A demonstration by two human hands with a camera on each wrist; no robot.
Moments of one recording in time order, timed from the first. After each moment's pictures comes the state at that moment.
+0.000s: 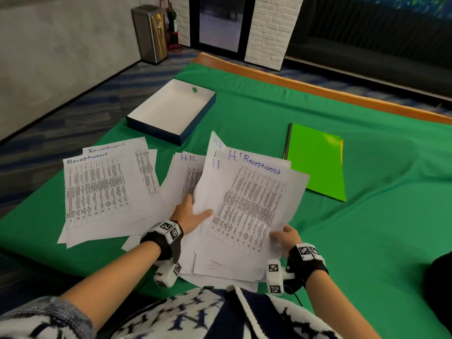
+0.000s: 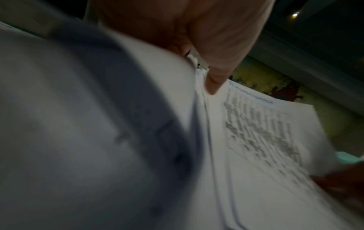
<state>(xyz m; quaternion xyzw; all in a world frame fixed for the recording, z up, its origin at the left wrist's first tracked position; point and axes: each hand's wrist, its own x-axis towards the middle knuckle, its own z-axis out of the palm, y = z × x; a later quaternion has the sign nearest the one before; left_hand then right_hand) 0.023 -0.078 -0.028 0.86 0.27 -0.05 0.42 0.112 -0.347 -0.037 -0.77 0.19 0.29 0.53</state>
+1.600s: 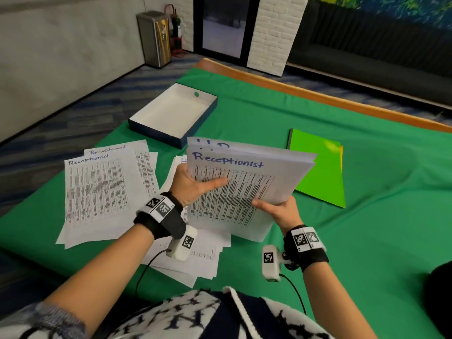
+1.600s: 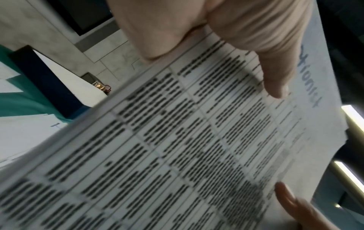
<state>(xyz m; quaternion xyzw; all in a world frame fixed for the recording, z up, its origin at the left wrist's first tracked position) 0.034 -0.090 0.091 0.73 0.09 0.21 0.64 0.130 -0.306 0.038 -0.69 -0.16 0.15 0.70</state>
